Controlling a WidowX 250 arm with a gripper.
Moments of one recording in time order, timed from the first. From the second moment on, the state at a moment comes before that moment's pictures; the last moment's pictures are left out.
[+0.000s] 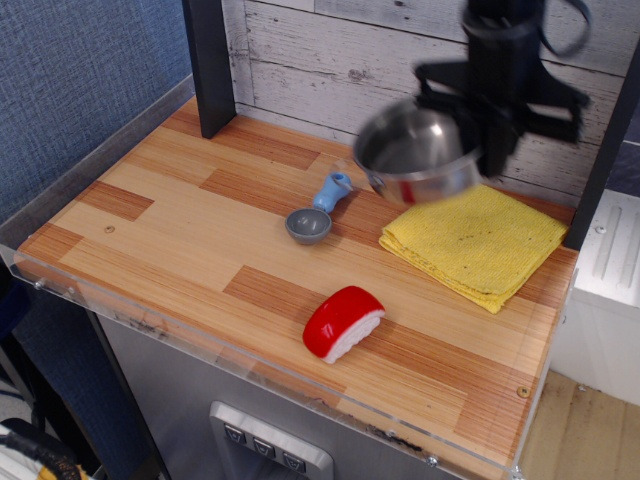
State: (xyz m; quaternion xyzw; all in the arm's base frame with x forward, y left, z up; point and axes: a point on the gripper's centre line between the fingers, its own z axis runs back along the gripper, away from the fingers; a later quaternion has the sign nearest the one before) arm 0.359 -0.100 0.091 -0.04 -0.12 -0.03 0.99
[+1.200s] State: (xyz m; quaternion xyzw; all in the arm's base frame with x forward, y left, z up) arm 0.372 -0.112 0.015 0.01 -0.10 0.00 0.99
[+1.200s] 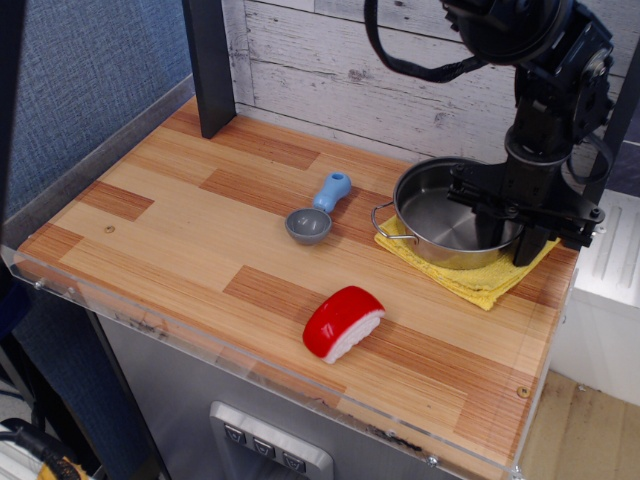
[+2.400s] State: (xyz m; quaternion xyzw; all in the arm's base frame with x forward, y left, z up) arm 0.357 -0.072 0.098 -0.06 -0.14 0.10 0.98
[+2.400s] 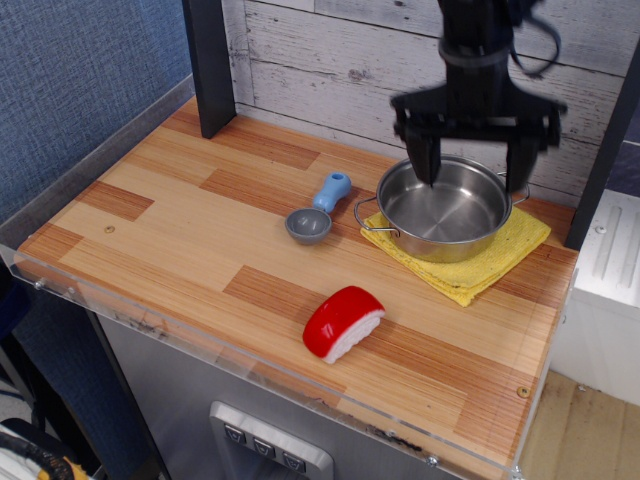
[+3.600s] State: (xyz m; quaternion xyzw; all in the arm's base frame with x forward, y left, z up) arm 0.331 -0.032 0.169 -0.03 -0.18 0.18 0.97
